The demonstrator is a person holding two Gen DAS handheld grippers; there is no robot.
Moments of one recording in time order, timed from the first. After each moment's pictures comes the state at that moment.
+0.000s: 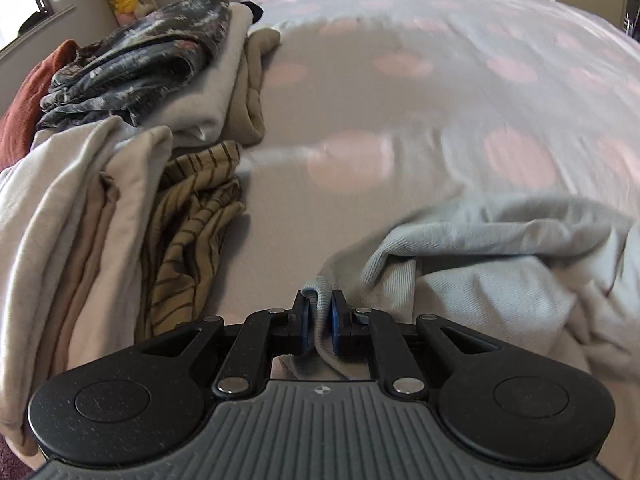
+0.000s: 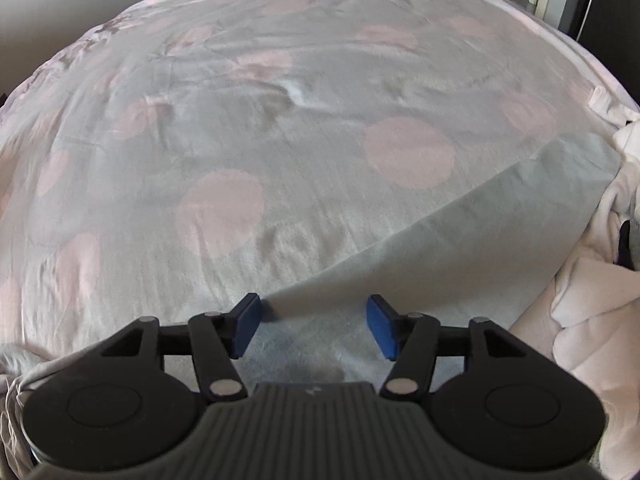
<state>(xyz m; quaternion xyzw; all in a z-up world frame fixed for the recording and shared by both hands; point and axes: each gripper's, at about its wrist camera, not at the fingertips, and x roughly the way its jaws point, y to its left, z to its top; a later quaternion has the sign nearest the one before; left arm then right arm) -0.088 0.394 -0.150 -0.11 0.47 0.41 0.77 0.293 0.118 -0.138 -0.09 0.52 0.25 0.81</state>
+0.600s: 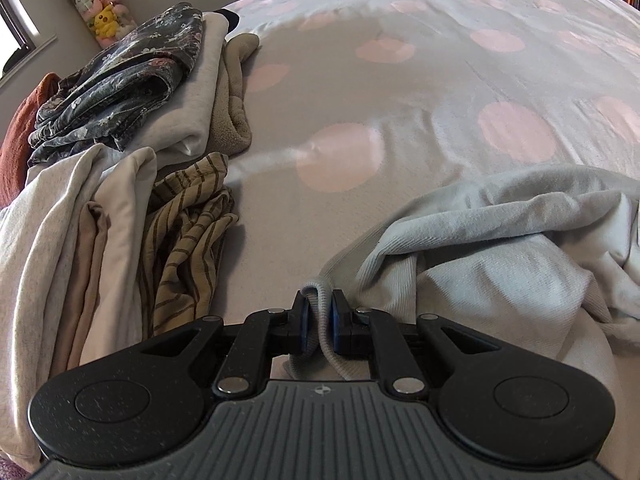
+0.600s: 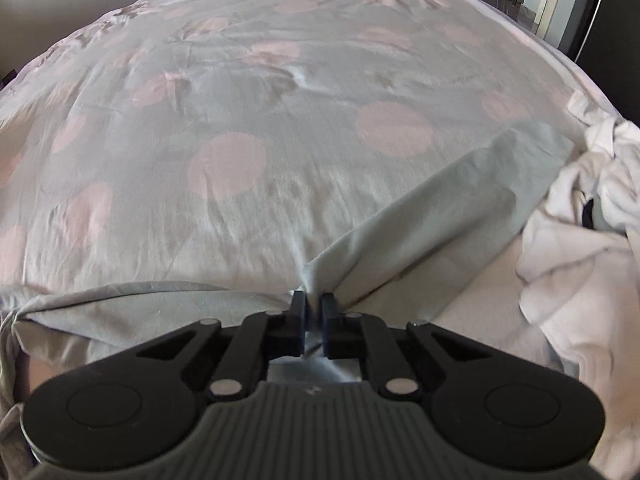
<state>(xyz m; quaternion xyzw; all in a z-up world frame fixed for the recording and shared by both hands) -0.079 0.388 -0.150 -0.06 0.50 0.39 0.77 0.242 0.076 -0.118 -0.12 0.50 0.27 0.82</state>
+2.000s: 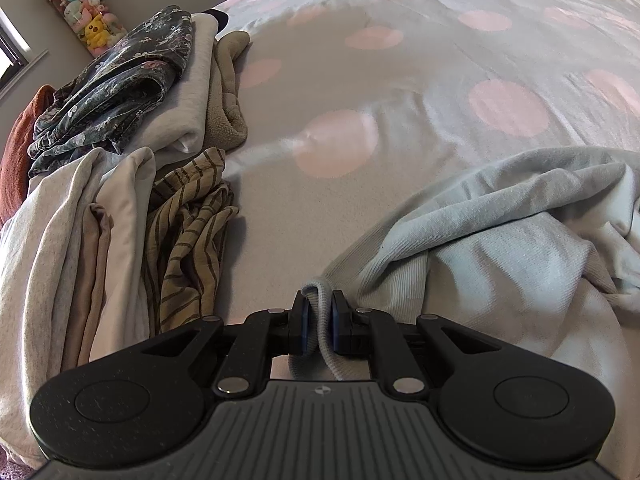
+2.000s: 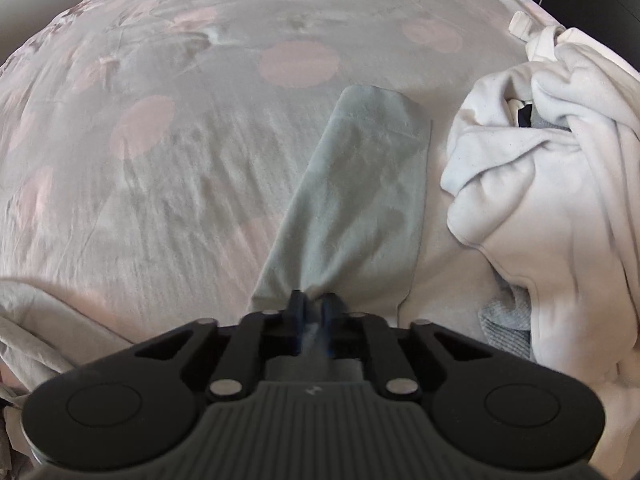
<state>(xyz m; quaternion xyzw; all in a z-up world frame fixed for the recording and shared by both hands) -0.081 0.382 -0.155 -0.04 0.52 0.39 0.76 0.262 0.022 -0.141 -0.11 0.54 0.21 0.81</state>
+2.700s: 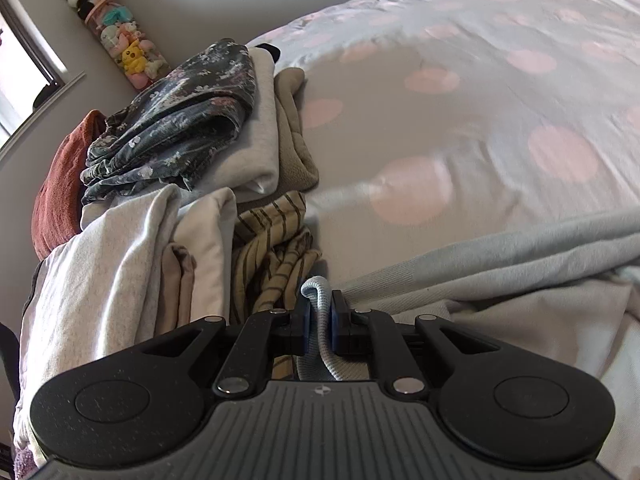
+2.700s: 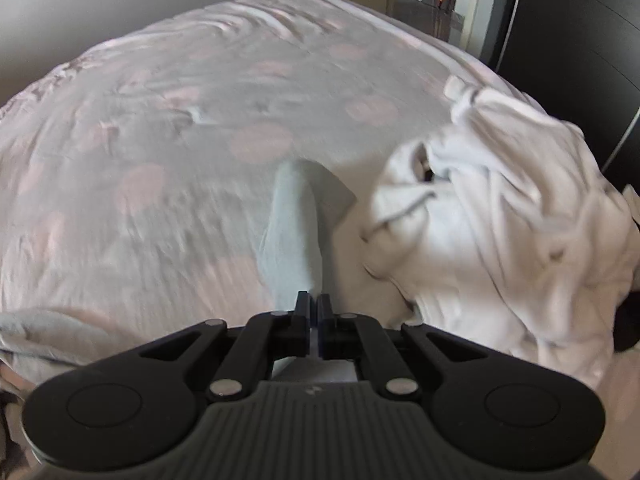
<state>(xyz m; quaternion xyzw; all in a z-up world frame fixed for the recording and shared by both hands) -0.097 0.405 -0.133 0.01 0.48 0.43 0.76 0.239 -0.037 -0.095 -0.10 0.47 0.18 0.86</state>
